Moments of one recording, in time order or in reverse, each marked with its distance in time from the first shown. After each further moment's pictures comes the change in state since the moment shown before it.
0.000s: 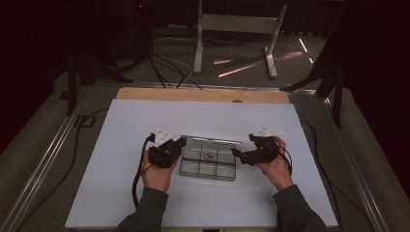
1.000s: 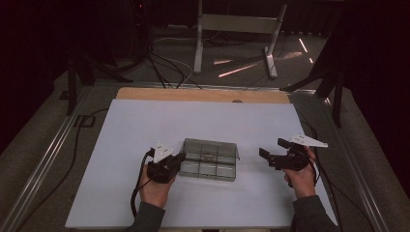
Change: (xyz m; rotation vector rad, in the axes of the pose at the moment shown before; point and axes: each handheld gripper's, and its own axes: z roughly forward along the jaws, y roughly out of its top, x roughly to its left) left arm -0.008 -0.036 -0.012 0.055 -0.027 0.003; right arm -0.045 -0.044 -0.055 -0.155 -0.092 0.185
